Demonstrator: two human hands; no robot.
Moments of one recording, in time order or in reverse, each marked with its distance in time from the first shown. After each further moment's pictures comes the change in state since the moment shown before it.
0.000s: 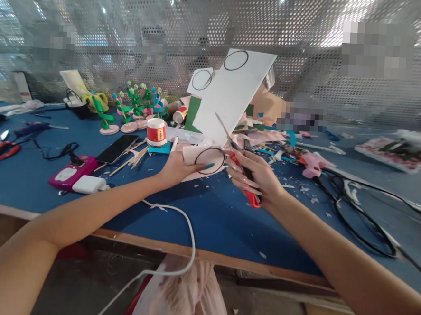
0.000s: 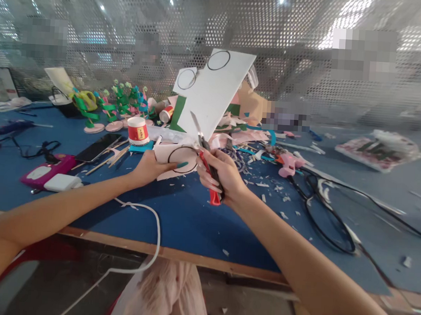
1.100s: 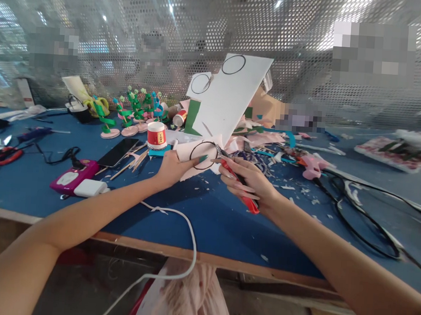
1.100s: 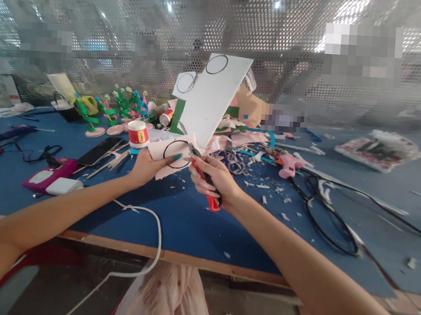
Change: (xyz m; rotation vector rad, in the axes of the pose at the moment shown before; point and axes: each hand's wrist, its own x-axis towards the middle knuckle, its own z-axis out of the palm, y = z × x) left_hand 0.005 -0.002 -0.005 -0.043 0.129 0.020; right_hand 0.004 0.011 -0.006 0.029 -0.113 0.110
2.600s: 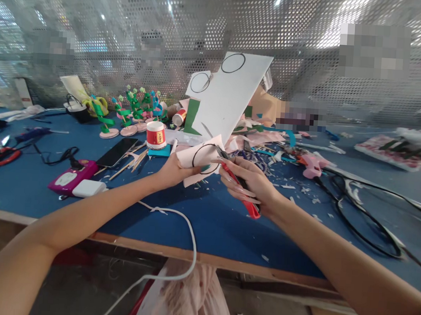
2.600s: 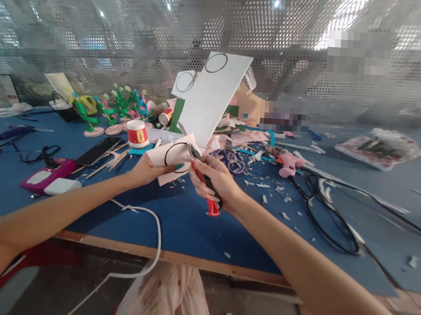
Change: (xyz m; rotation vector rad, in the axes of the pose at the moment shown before) left_hand -0.002 0.001 -0.005 -0.152 -0.234 0.040; right_hand -0.005 0.002 0.007 -0.006 0.059 -0.048
